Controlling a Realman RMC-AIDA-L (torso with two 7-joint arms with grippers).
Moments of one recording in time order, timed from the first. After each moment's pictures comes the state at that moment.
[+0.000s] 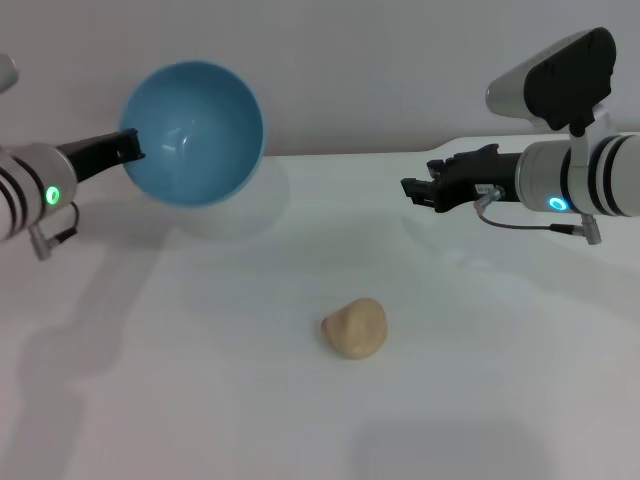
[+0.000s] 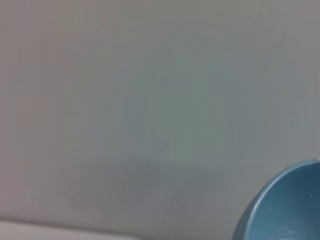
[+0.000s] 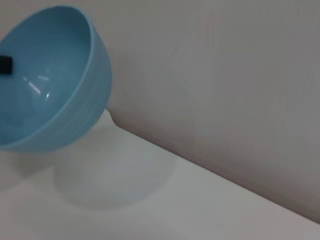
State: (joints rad) left arm -0.43 -1.96 1.71 0.95 -0.89 -0.20 0.14; right arm 0.63 2.07 -1.44 -0.84 1.05 0.69 -0.99
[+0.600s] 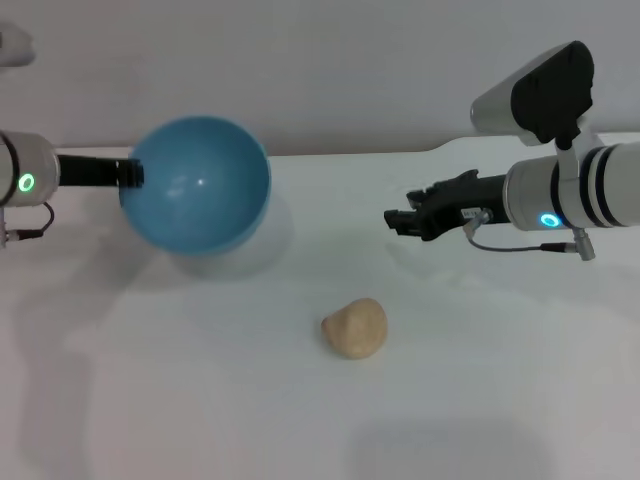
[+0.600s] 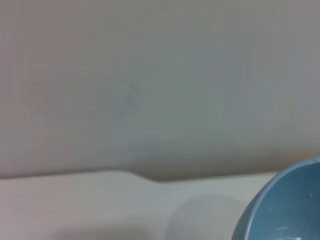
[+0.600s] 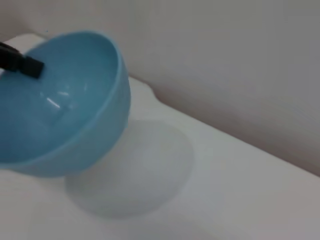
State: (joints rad) left arm -0.55 -2.04 1.23 1.03 -0.70 -0.85 0.46; right arm 0.65 2.07 -1.44 -0.84 1.04 0.82 -0.98
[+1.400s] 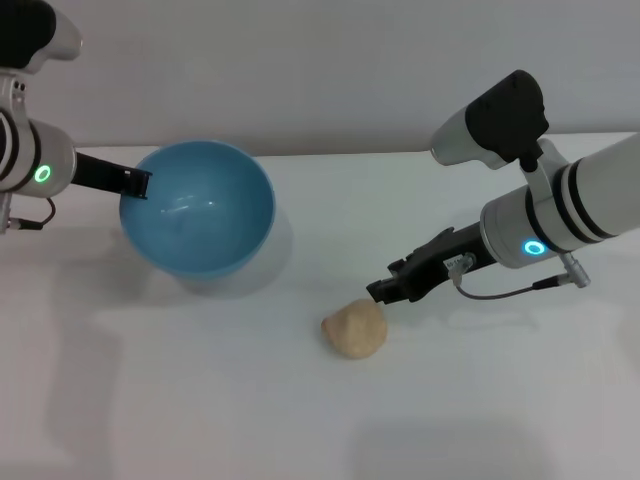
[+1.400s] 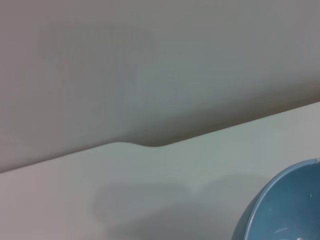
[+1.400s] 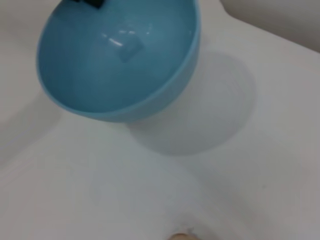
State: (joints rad) left arm -0.63 -2.05 1.24 1.09 -0.46 -1.01 0.40; right arm 0.73 2.07 -1.45 -0.84 0.90 1.10 -0.80
